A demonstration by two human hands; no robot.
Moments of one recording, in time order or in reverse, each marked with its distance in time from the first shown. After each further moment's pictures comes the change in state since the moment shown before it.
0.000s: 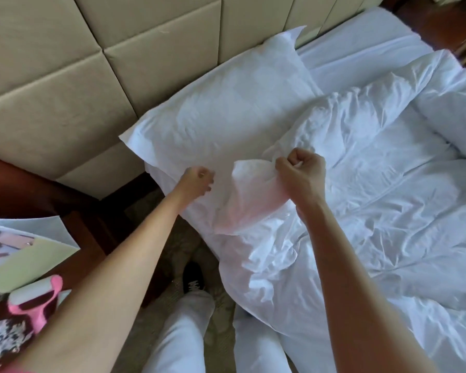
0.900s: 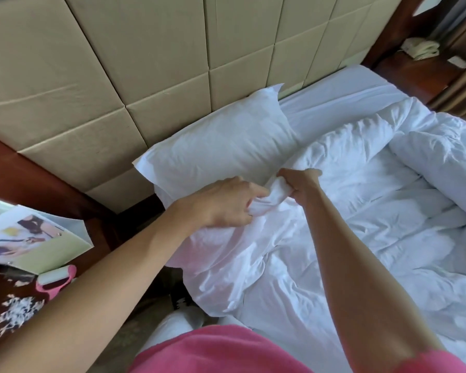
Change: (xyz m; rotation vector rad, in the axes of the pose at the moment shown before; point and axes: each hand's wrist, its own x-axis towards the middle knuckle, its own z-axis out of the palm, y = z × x) left_hand -0.221 0.165 0.094 0.905 -0.143 0.729; right_hand 0.048 -0.018 -0.142 0.228 -0.147 0.588
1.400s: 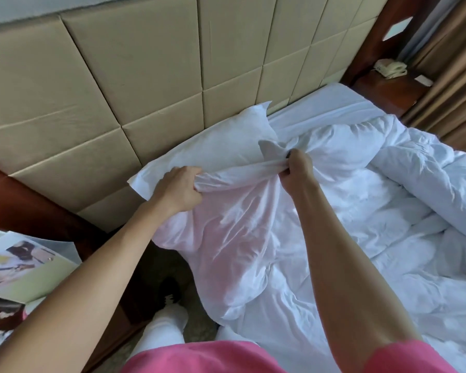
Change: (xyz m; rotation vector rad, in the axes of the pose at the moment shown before) left_hand -0.005 -0.108 -0.026 -0.026 0.407 -0.351; right_hand -0.018 -0.058 0.033 0.457 0.031 -0.189
